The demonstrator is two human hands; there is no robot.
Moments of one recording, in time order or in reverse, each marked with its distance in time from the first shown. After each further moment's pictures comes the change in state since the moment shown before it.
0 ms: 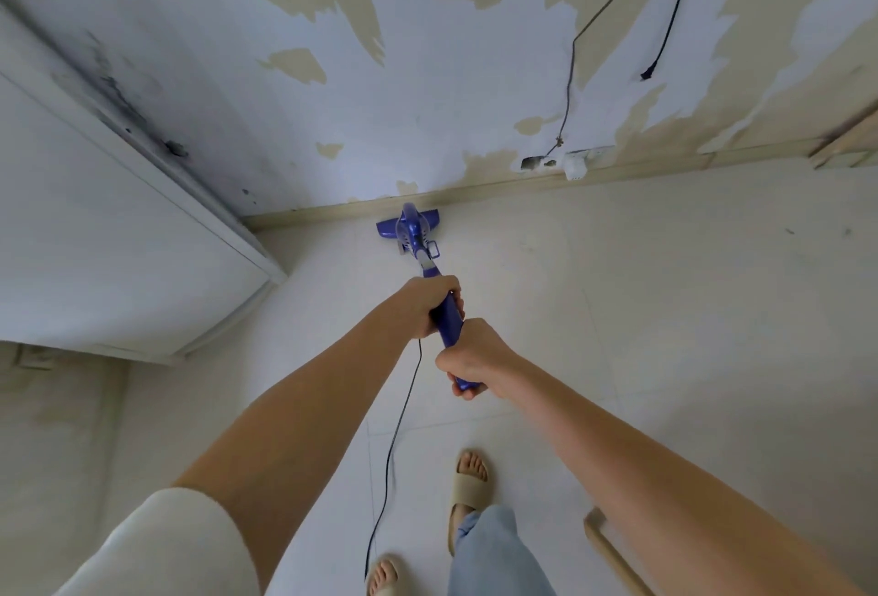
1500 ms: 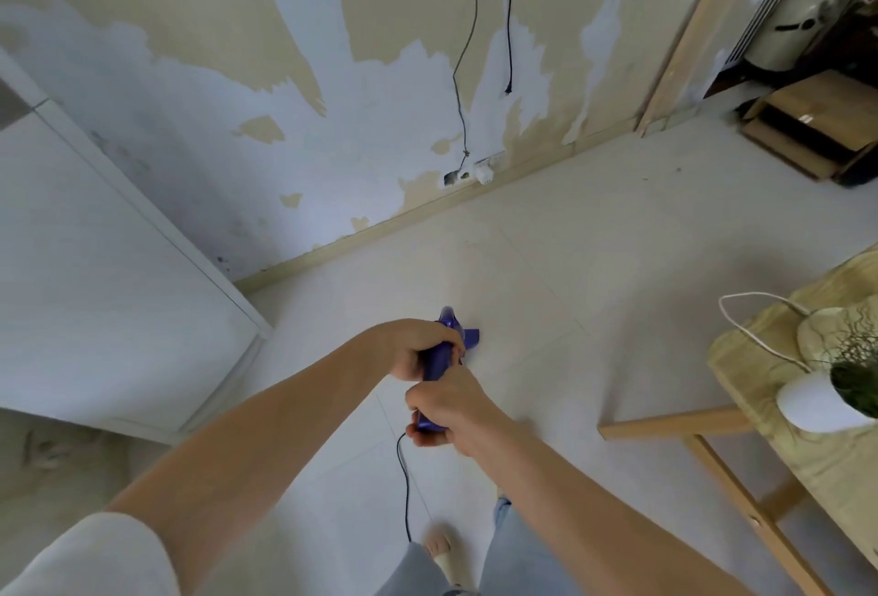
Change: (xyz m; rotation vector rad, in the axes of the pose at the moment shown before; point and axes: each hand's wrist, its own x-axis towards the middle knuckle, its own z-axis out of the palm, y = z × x) left_hand -0.187 -0.188 -0.149 0.716 -0.339 -0.122; right_hand -0.222 0.087 0.276 0.705 0.198 0.008
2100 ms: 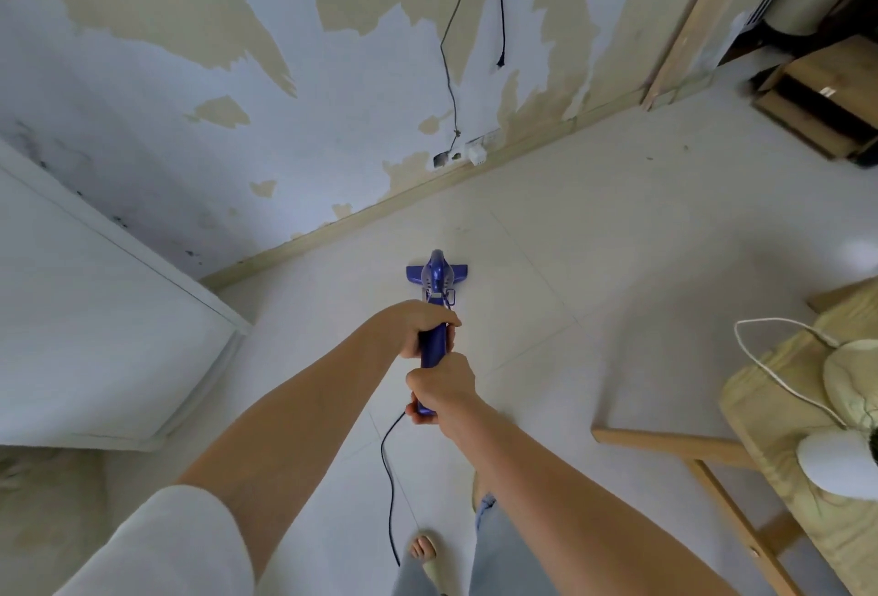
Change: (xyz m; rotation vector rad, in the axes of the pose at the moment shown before) left_hand 0.089 0.092 -0.001 -0.139 0.138 0.002; right_hand 0.120 -0.046 -0.042 0.035 0.182 0.018
